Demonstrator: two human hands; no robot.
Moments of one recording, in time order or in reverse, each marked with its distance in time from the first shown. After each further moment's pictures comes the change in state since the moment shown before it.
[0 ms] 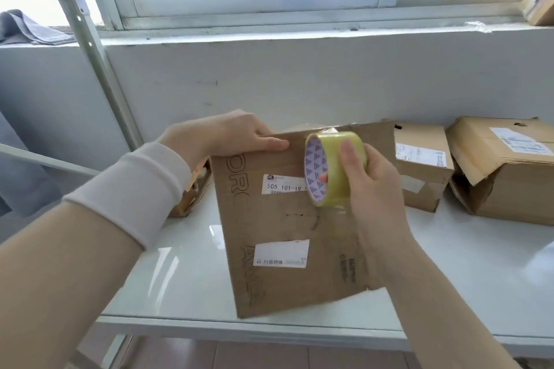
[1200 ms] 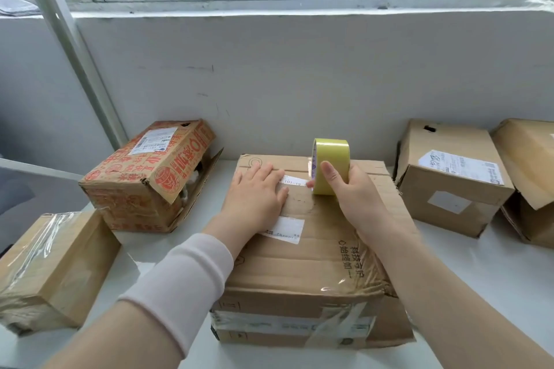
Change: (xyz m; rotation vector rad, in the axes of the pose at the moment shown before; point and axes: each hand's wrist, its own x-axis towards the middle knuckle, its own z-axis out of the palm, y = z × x) left_hand 0.094 -0.042 0.142 0.032 0.187 -0.165; right_hand 0.112 0.116 0.019 -0.295 -0.187 0.140
